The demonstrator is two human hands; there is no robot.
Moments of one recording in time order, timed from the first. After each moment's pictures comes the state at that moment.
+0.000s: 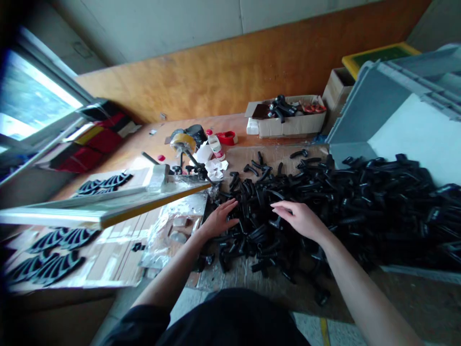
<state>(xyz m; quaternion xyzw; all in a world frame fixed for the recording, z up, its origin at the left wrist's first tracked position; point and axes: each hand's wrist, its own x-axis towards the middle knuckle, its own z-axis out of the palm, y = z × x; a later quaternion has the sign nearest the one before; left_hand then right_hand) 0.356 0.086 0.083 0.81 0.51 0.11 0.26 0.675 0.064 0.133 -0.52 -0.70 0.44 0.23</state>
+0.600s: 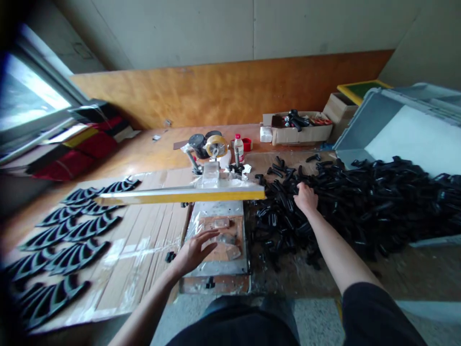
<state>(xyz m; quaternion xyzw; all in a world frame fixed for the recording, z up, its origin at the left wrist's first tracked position) 0.070 0.002 0.085 0.80 0.49 0.20 0.29 0.505 0.118 0.065 -0.82 -0.57 0.03 0.09</state>
